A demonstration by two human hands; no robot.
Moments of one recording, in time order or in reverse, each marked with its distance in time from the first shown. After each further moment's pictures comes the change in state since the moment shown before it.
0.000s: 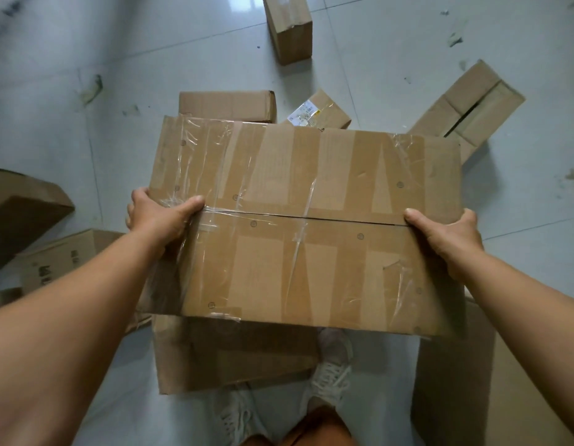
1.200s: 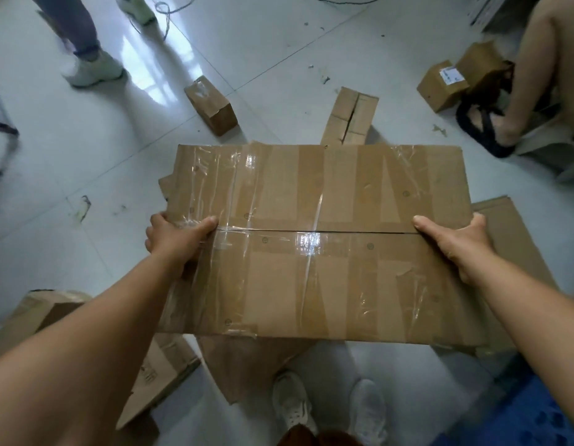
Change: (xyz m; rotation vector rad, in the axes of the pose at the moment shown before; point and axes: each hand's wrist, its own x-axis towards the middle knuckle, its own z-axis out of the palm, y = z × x) left_hand -0.119 0.049 -0.101 0.128 -0.162 0.385; right_hand -0.216 0.077 -0.107 0.314 0.293 0.231
